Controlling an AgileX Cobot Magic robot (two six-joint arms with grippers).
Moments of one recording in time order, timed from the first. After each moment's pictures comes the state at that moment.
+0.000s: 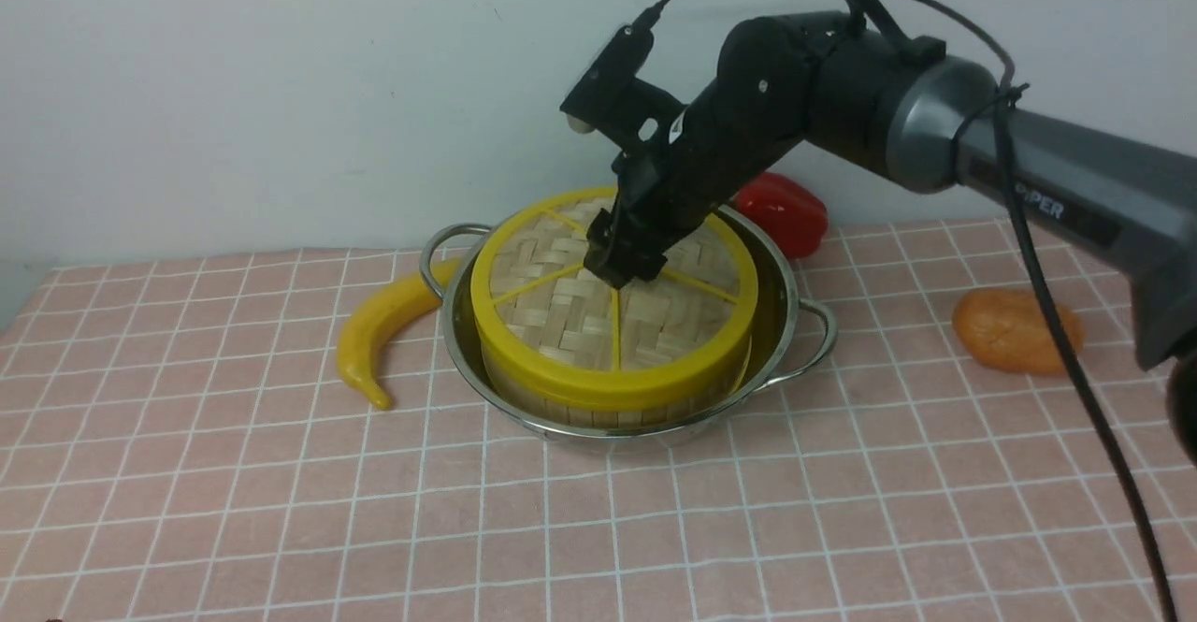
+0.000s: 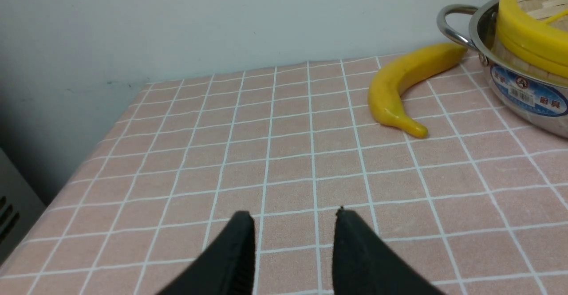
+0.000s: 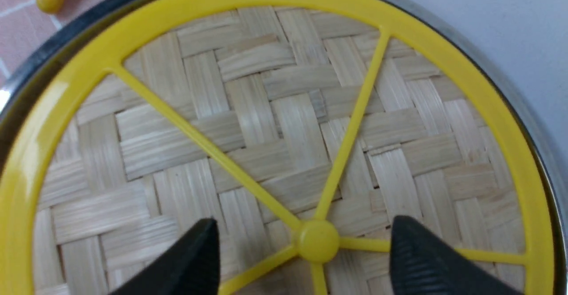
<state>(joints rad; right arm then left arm) 0.54 2.23 -2.04 0.25 0.92 -0.56 0.12 0.00 0.01 0.01 0.32 0.13</state>
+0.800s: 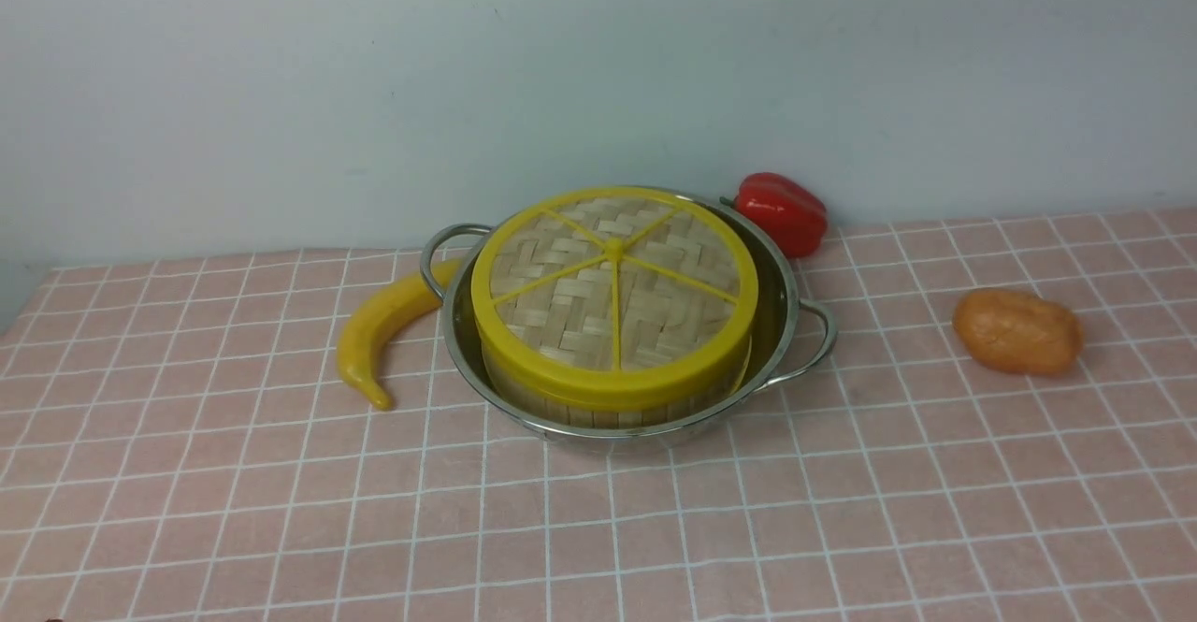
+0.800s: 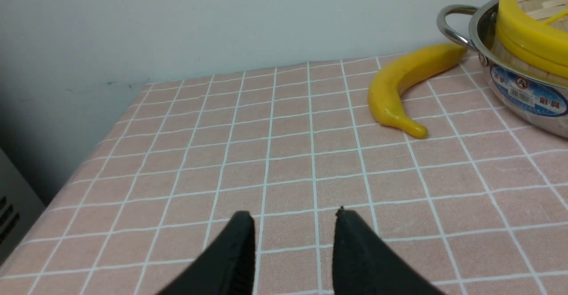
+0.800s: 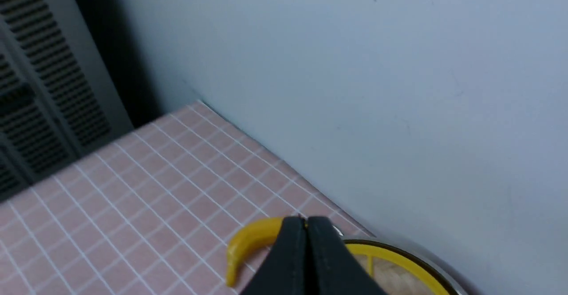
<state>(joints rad) 0.54 1.68 -2.04 0.44 0.98 -0.20 0.12 0.00 0.01 0.01 0.32 0.13</state>
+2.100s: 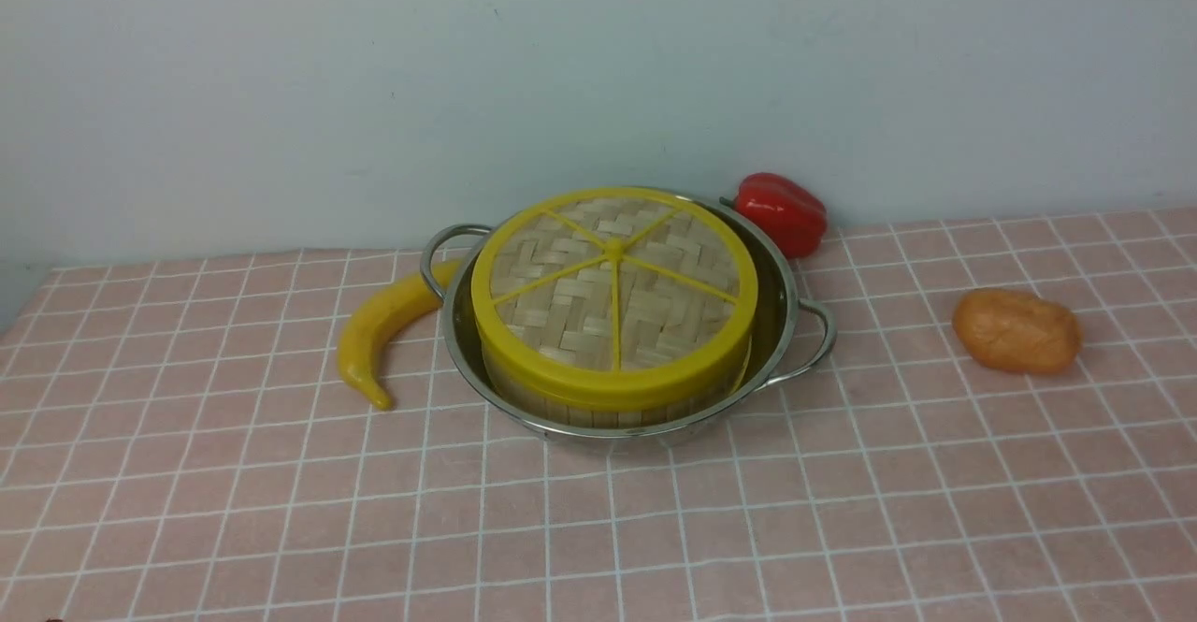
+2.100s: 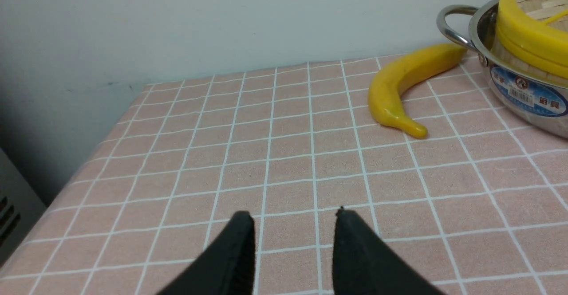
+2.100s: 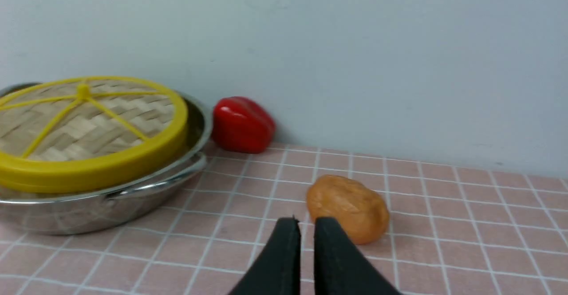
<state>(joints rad) 0.11 0.17 -0.09 0.23 0.21 -0.16 0.12 0.00 0.01 0.01 0.32 0.13</state>
